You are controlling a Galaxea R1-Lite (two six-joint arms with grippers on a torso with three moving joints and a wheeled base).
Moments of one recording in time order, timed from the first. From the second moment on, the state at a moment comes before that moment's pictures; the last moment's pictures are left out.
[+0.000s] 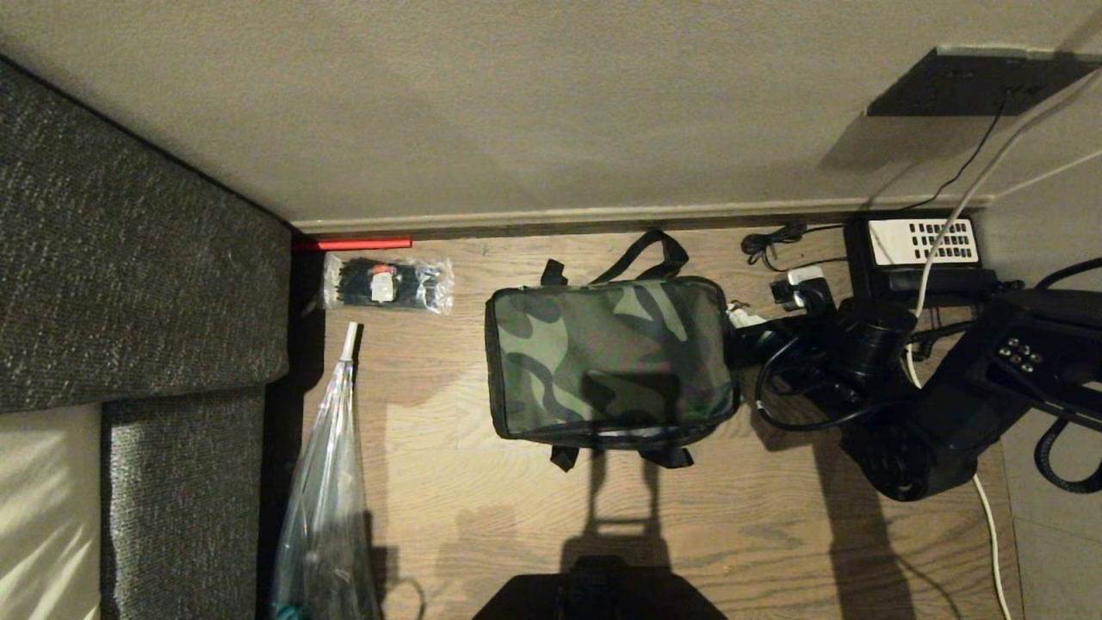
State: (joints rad) left arm 0.00 0.00 0.00 0.00 0.01 -0.01; right arm 0.24 2.21 -0.84 -1.43 0.01 -0.07
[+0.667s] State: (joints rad) left arm 0.00 0.00 0.00 0.00 0.01 -0.01; right arm 0.22 2.20 -0.84 -1.38 0.03 0.05
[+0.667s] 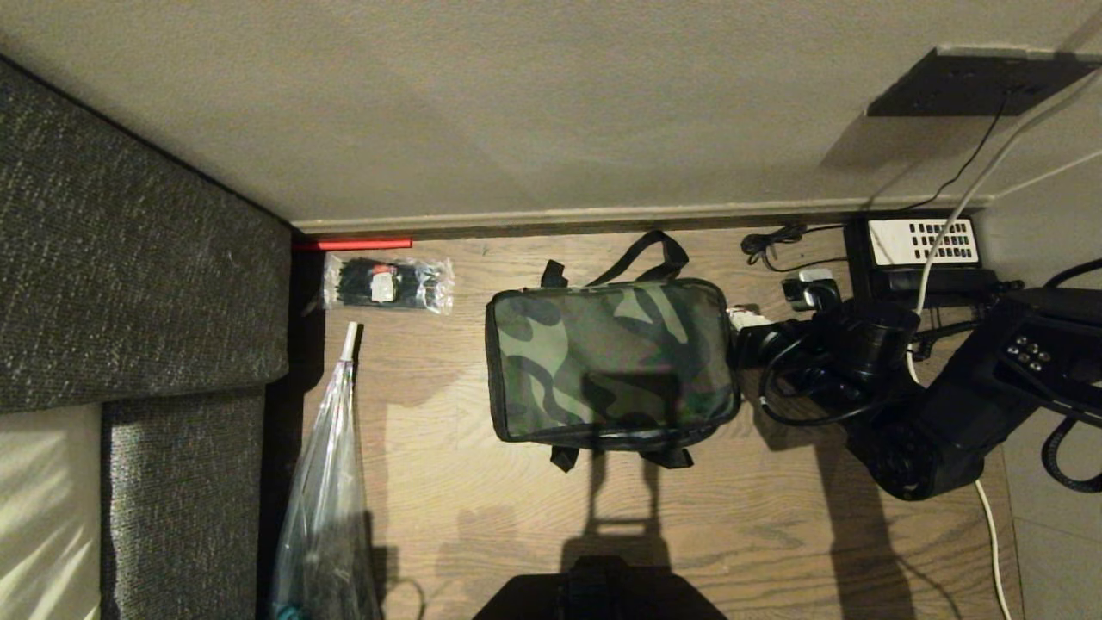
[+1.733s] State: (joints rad) left arm 0.00 0.00 0.00 0.00 0.01 -0.01; right arm 0.23 2.20 -0.93 -1.35 0.03 0.12
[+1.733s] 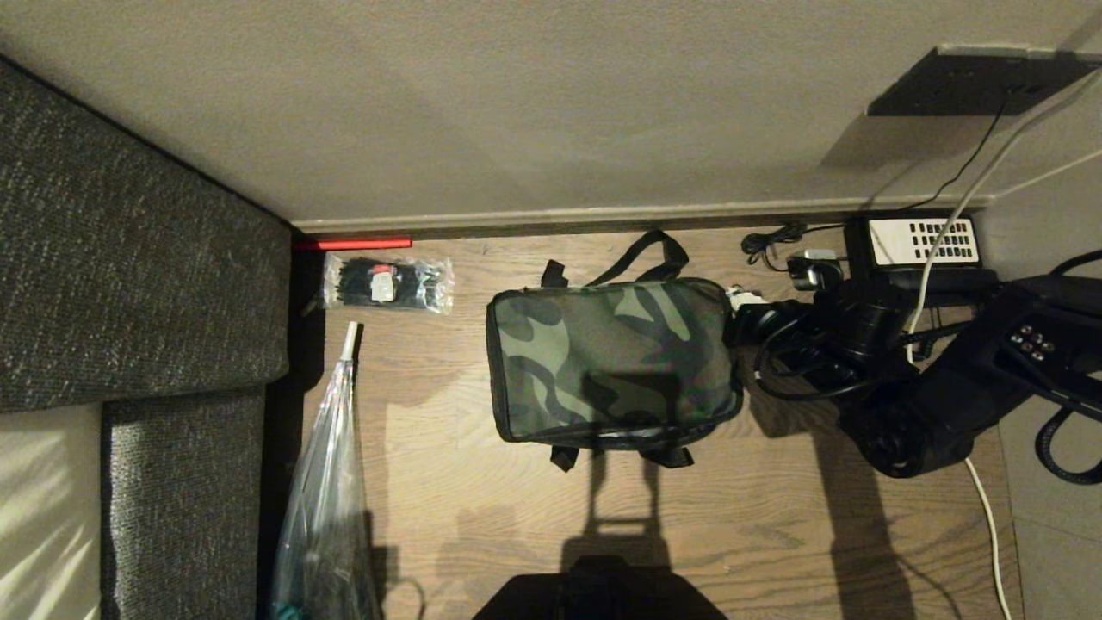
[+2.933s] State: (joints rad) left arm 0.00 0.00 0.00 0.00 0.01 -0.01; right arm 0.23 2.22 -1.00 -1.36 0.06 0.11
